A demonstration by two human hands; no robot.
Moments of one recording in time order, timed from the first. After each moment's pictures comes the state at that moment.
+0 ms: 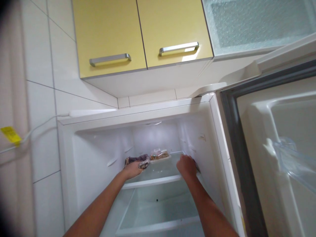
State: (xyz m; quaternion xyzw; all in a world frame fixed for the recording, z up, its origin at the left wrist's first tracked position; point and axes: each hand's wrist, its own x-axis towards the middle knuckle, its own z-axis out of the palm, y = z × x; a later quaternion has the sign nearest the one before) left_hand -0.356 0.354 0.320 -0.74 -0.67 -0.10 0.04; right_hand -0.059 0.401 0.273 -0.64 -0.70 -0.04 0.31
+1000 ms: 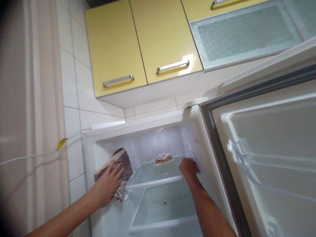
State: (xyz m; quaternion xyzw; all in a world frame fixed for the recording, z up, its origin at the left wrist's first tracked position) left_hand -0.363 0.170 0.378 -0.68 -0.60 0.18 0.38; right_hand -0.058 0.380 0.282 -0.63 -0.71 -0.01 0.33
